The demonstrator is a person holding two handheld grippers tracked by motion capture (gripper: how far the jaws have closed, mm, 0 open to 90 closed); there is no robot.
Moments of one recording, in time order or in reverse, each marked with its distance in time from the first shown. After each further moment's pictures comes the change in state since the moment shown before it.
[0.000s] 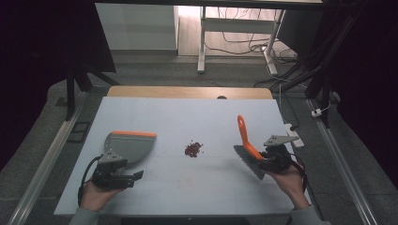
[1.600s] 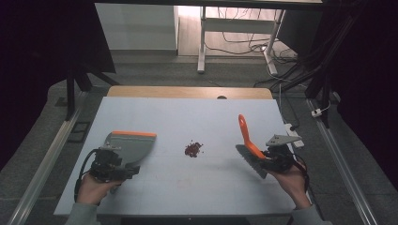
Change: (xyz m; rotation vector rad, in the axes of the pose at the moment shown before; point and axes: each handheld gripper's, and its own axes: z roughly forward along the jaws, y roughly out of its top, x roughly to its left) left arm 0.007 0.024 -0.009 0.156 0.064 -0.142; right arm -0.004 -0.002 -0.004 -0.014 -0.024 -0.012
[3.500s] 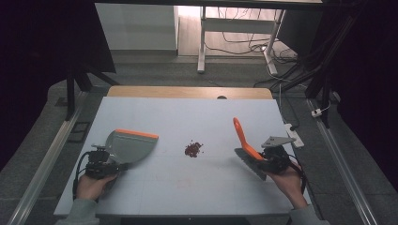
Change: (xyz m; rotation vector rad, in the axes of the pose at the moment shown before) left arm 0.057 -0.016 0.037 0.032 -0.016 -0.209; right arm 0.003 -0.003 0.011 0.035 -0.024 -0.015
